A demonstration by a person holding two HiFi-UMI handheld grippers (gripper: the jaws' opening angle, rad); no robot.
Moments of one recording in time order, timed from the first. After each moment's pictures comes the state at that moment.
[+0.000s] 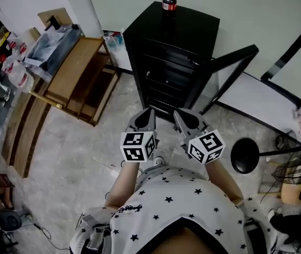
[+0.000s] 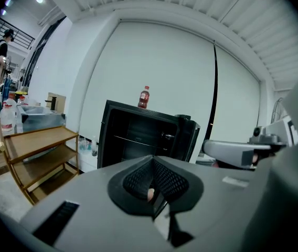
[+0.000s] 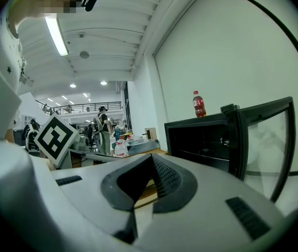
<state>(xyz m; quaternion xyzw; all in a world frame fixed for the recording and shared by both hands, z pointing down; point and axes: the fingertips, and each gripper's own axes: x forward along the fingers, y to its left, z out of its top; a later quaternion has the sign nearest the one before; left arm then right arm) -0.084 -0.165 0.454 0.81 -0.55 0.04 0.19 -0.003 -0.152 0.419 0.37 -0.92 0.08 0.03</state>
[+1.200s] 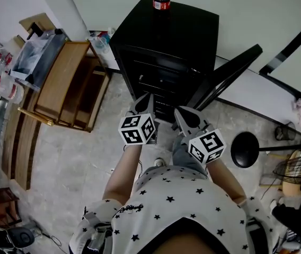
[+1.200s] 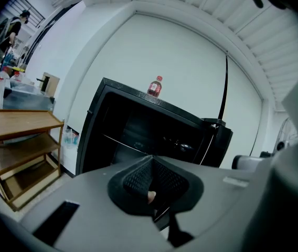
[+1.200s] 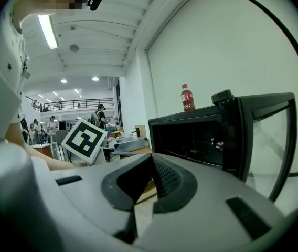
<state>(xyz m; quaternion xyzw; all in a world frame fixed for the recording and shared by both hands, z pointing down) -0.079 -0.312 0.487 0.82 -0.52 -0.02 0.24 0.001 -0.240 0.439 0.41 -0.90 0.09 0.05</state>
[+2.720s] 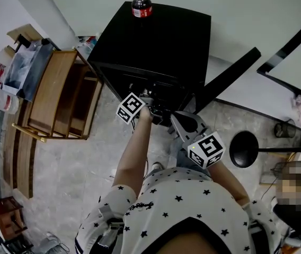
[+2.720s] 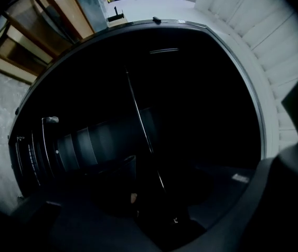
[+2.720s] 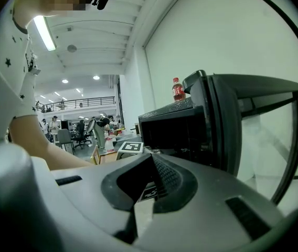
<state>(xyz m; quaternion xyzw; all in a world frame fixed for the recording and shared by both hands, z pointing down) -0.036 -0.471 0.558 0.68 -0.42 -0.32 0.50 0.036 -0.296 0.454 0.40 -0.91 0.10 0.06</state>
